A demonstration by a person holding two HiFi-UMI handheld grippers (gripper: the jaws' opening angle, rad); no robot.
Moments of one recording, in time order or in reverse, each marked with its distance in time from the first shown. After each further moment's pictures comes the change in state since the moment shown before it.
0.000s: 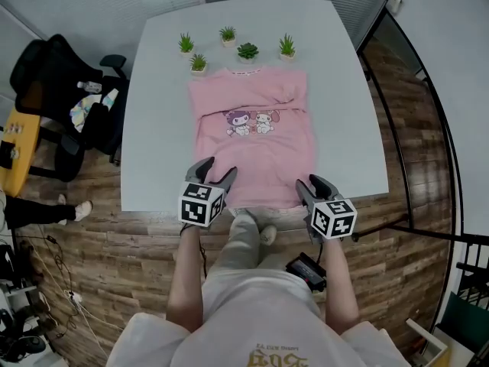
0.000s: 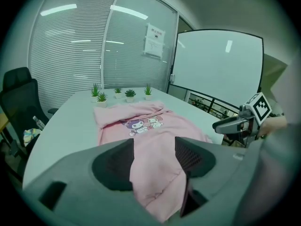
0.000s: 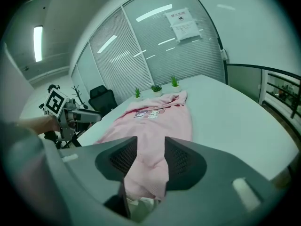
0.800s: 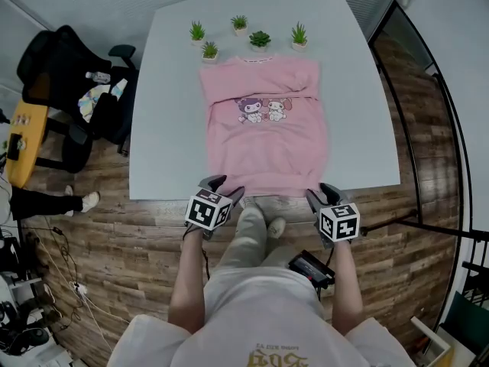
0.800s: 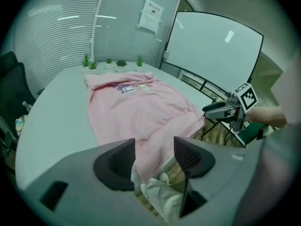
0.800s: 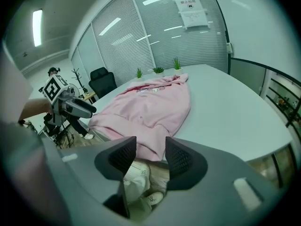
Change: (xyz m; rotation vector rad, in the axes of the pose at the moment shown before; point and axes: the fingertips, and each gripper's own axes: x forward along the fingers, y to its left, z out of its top) left arm -0.016 -0.021 -0.109 -0.013 0.268 -0.130; right arm -0.008 -0.003 -0.081 -0.082 0.170 -0.037
